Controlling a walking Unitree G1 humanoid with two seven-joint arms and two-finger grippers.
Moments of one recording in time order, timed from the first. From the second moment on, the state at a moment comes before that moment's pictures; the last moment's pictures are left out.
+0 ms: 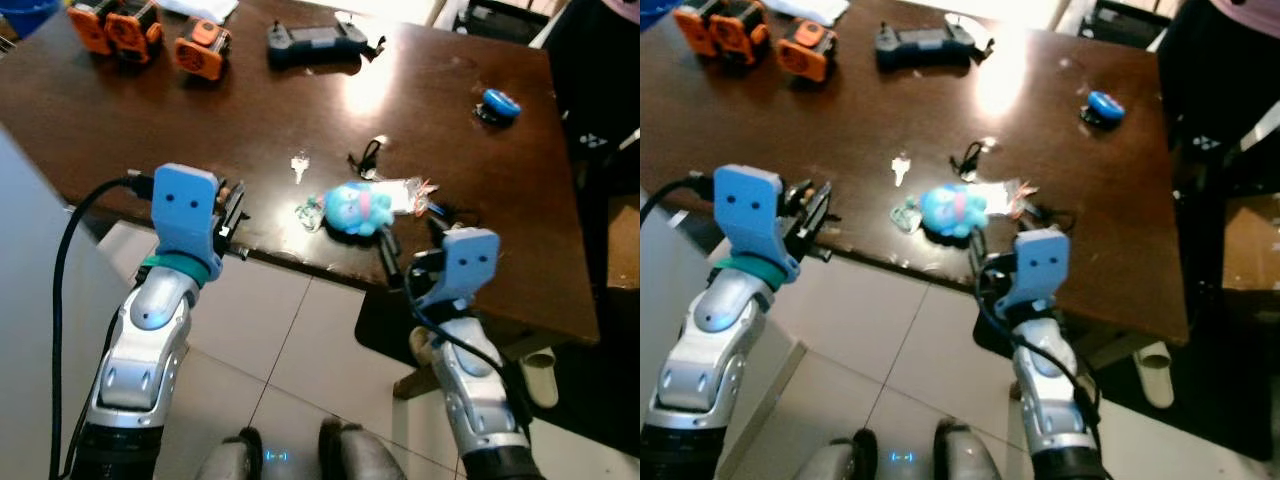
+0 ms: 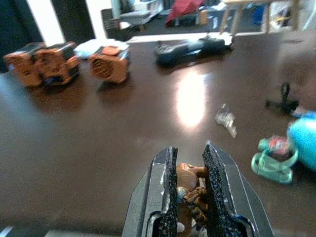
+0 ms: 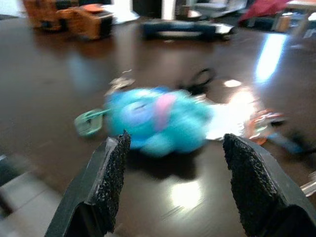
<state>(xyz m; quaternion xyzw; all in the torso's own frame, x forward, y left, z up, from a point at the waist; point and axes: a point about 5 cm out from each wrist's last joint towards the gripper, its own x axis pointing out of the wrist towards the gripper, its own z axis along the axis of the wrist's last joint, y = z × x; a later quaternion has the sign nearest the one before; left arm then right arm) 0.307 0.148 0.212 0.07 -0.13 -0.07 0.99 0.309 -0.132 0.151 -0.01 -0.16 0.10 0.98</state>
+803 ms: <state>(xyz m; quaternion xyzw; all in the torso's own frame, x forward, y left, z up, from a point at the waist) 0.311 0.136 0.210 0.07 -0.12 -0.09 0.99 0.313 -0.138 0.165 -0.02 -0.19 0.09 0.98</state>
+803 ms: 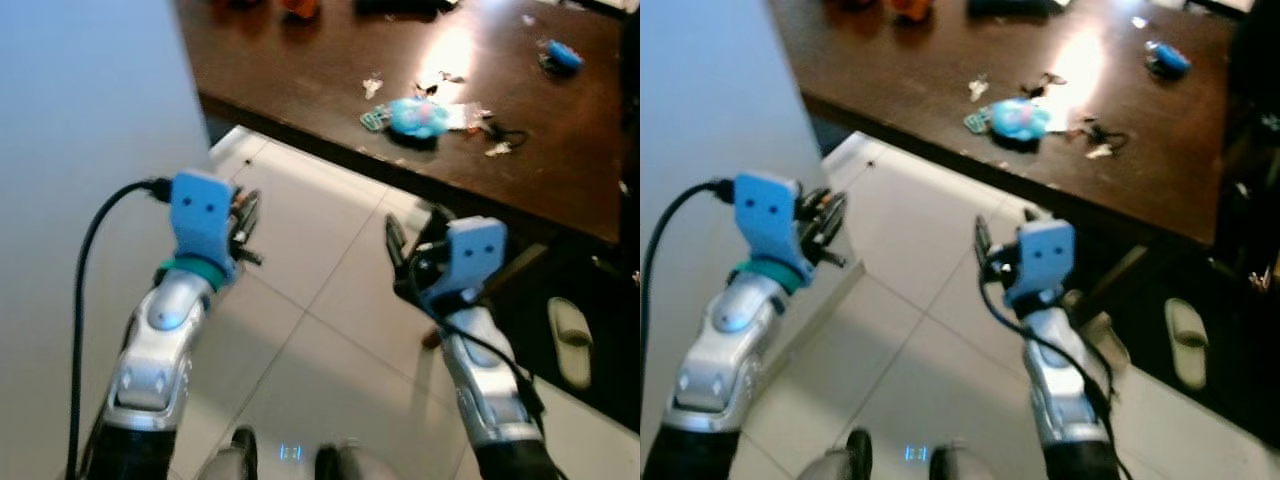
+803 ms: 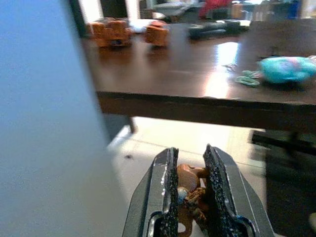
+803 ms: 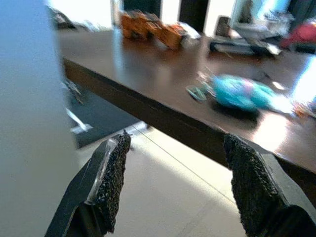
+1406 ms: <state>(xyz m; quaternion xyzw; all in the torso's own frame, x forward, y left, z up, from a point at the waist) 0.319 0.124 0.218 0.07 -0.13 -0.11 0.98 0.315 -0.119 0.180 -0.01 -0.21 0.12 0.97</state>
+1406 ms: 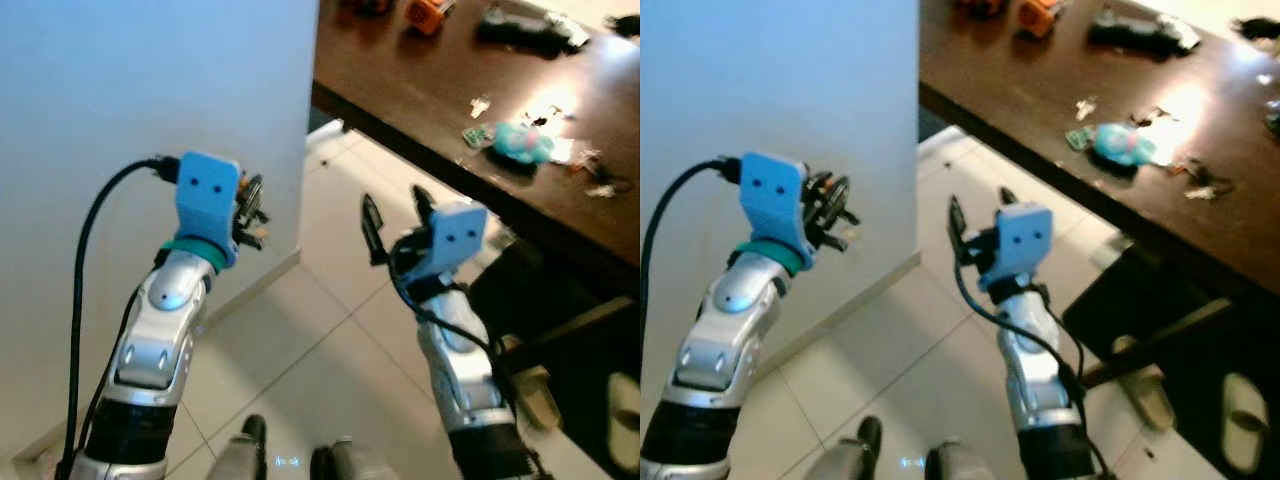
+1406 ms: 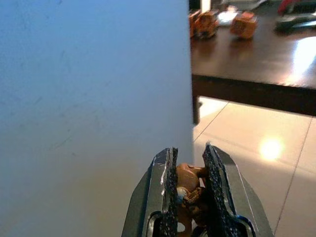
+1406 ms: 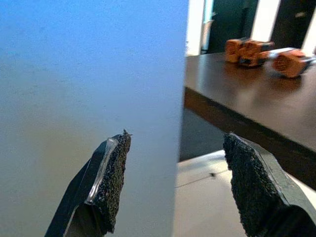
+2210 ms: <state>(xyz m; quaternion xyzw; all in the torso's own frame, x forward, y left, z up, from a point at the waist) 0.319 0.099 0.305 0.10 -0.33 -0.10 0.93 0.322 -0.121 0.184 -0.01 -0.21 0.11 0.97</state>
